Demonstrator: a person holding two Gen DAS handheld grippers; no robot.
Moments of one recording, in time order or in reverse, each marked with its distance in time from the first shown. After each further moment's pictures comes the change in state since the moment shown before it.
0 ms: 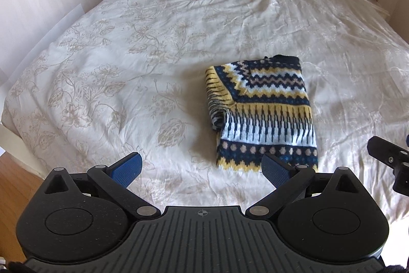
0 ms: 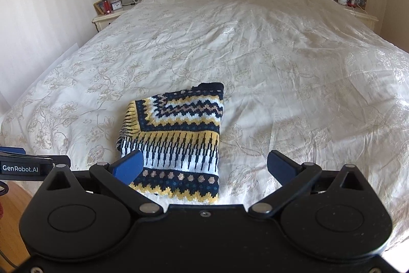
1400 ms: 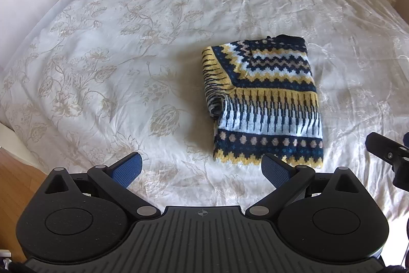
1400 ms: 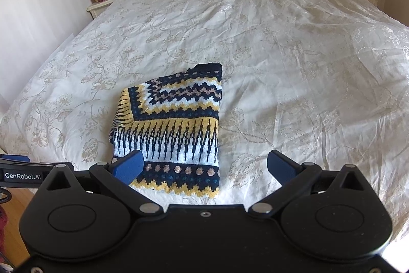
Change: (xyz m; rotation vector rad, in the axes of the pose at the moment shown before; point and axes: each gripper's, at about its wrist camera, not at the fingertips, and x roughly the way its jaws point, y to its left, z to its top) left arm 0.031 -0.006 0.015 0.005 0.114 0.001; right arm 0.034 -0.009 0.004 0.054 0.095 0.015
